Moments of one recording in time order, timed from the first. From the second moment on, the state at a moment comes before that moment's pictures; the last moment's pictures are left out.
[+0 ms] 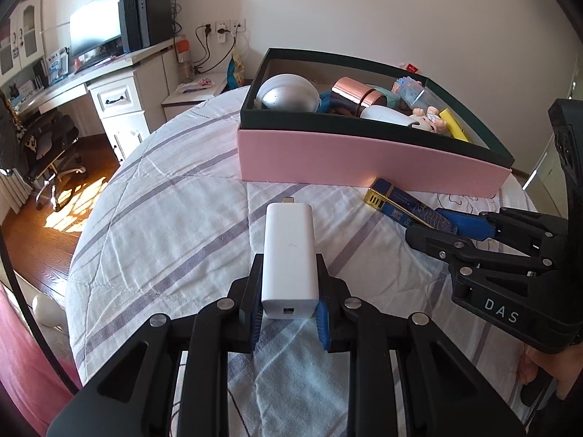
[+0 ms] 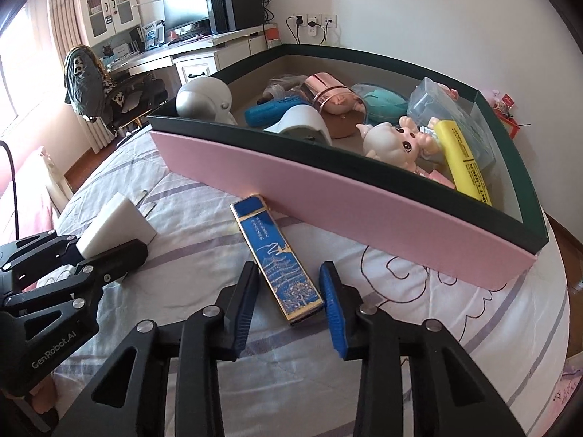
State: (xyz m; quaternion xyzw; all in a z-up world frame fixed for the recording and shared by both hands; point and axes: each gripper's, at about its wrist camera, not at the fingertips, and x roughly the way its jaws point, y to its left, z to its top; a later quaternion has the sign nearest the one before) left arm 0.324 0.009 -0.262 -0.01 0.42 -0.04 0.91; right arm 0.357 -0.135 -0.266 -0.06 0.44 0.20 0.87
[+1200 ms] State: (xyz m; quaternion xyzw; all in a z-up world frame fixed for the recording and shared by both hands) left arm 0.230 -0.018 -0.169 -0.02 0.27 -0.07 0.96; right arm 0.229 -0.159 -0.168 0.02 0.26 0.18 0.95
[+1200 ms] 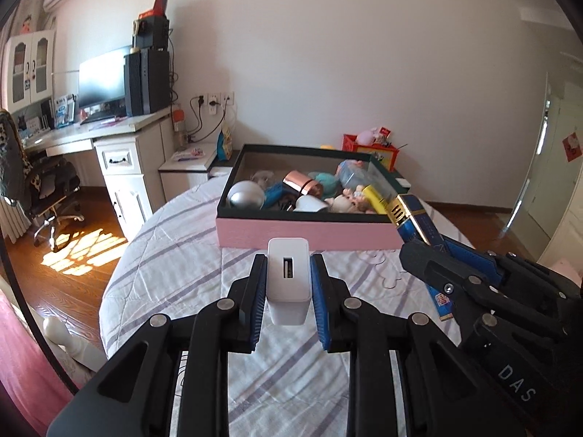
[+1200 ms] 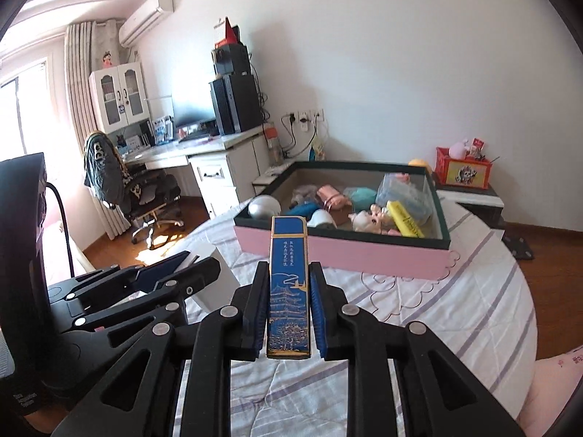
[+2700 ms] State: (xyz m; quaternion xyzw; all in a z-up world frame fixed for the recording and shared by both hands) left arm 0.063 -0.050 -0.048 0.02 0.09 -0.07 0.99; right arm 0.068 -0.175 -0.057 -0.01 0.08 0.13 0.99
